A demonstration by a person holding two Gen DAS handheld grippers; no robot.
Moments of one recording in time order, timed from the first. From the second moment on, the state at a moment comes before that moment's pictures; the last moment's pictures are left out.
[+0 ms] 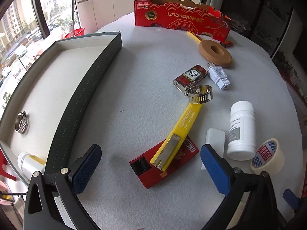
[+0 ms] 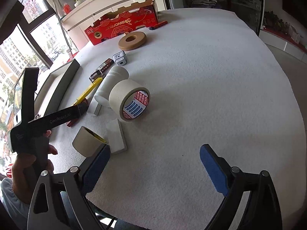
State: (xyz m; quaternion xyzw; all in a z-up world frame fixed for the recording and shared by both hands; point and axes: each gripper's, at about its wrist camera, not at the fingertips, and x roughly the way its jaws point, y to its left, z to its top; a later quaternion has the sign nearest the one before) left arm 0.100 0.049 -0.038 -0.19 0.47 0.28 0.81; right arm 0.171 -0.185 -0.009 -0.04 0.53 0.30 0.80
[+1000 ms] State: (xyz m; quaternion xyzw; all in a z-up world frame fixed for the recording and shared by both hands) left arm 0.079 0.053 -0.046 -0.18 0.47 0.32 0.80; right arm 0.168 -0.184 -0.005 -0.06 0.51 0.30 0.80
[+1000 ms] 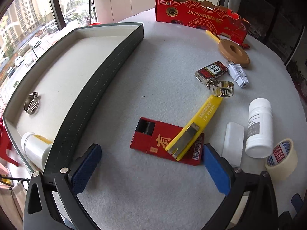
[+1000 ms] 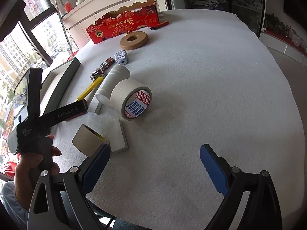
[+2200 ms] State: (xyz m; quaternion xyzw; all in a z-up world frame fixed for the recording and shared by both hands) left arm 0.076 0.045 -0.037 -0.15 0.46 0.20 0.86; right arm 0.193 -0.113 -0.005 -0.17 0.46 0.36 0.79
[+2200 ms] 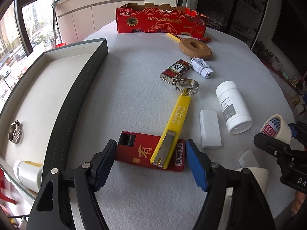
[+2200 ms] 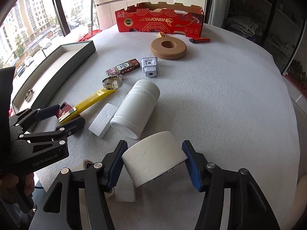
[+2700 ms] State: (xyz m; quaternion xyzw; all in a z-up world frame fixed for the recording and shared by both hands) left arm 0.039 0.038 0.021 -0.22 0.41 0.18 0.87; right arm 0.190 -0.148 0.016 -0.05 0.50 0.36 0.79
